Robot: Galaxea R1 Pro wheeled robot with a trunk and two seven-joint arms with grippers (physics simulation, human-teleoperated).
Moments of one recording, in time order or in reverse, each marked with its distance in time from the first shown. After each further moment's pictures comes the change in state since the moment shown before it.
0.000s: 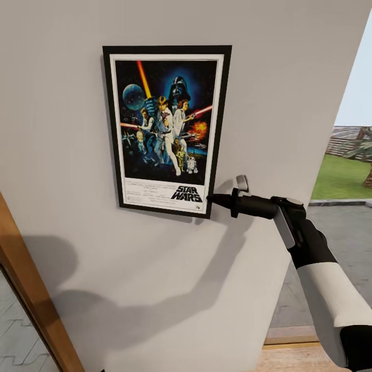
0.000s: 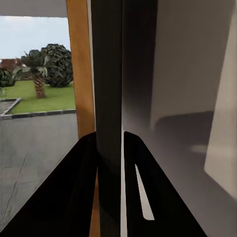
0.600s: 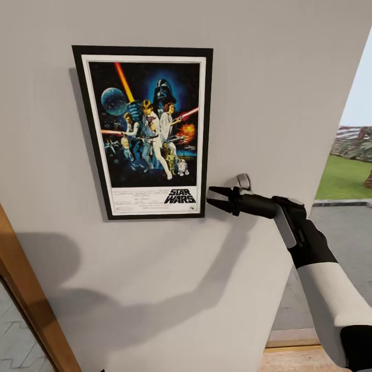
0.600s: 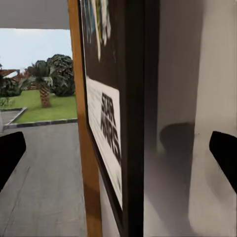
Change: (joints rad) left arm 0.000 0.000 0.002 0.000 0.000 0.000 -0.001; right arm 0.000 -0.001 -0.002 -0.001 -0.051 0.000 -0.001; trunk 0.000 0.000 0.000
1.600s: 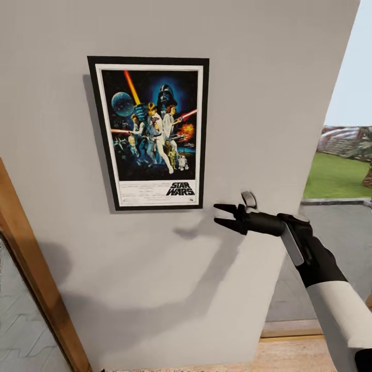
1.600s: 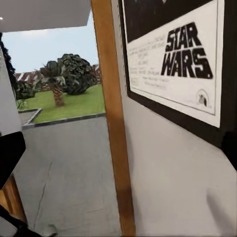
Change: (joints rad) left arm 0.000 0.000 -0.001 -0.001 -0.002 0.000 -0.001; right arm 0.113 -0.051 0.000 -0.010 -0.031 -0.008 0.069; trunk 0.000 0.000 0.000
